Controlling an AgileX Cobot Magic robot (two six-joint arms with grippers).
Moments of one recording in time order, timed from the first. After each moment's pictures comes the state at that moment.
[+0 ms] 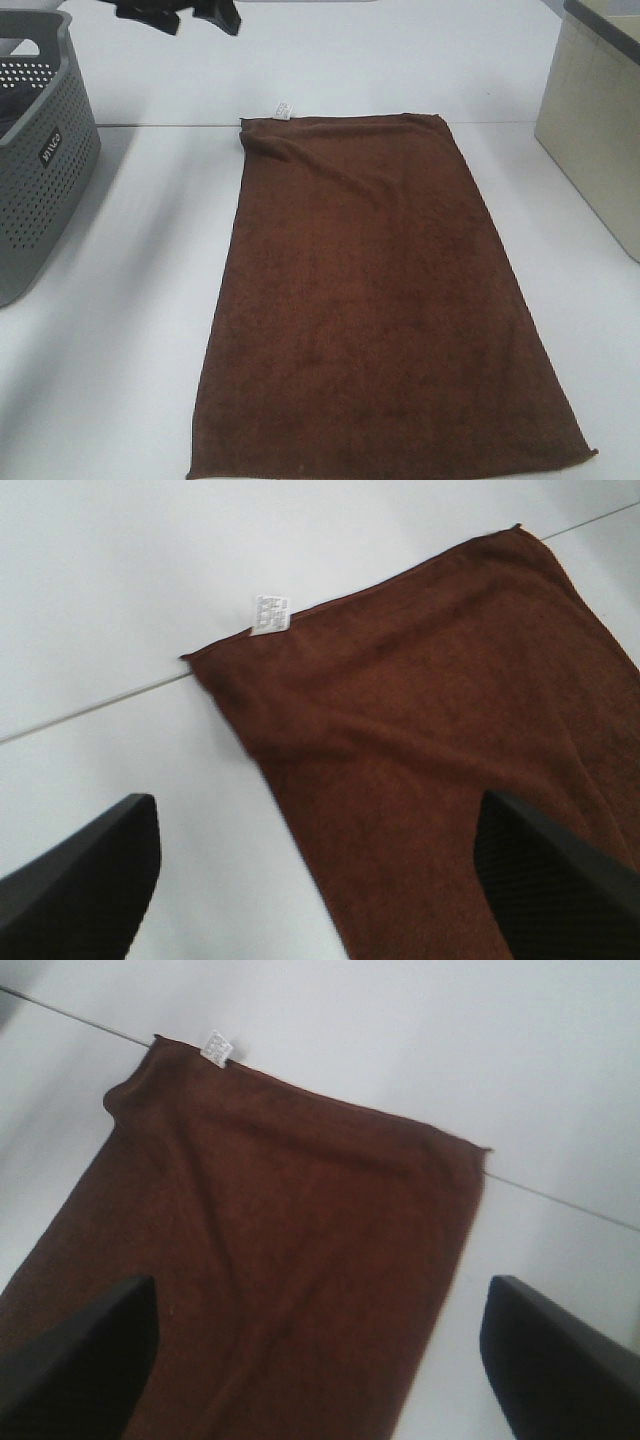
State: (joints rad) left arm -0.19 2.27 -2.27 -0.29 0.95 0.17; right arm 0.12 2.11 -2.22 0.32 1.10 -0.30
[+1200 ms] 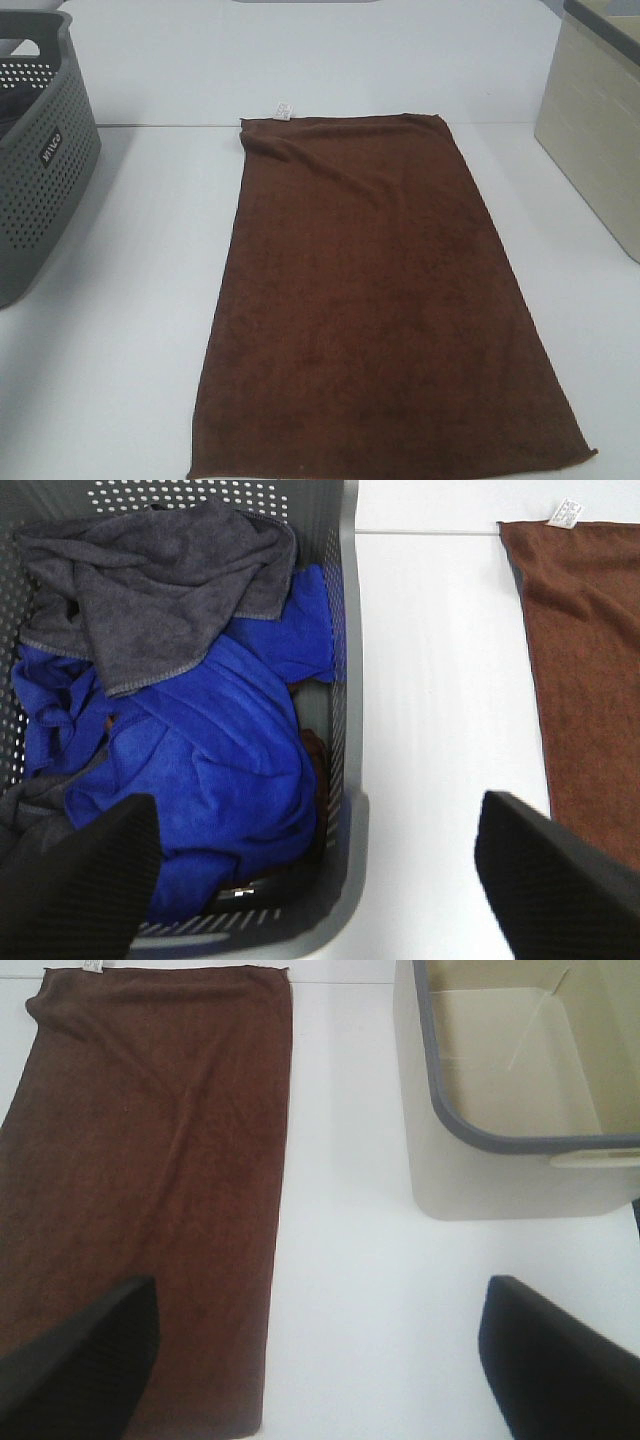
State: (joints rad) left arm 0.07 1.36 -1.43 -0.05 0.98 0.01; right arm -0.05 0.88 -1.26 0.13 1.22 -0.08
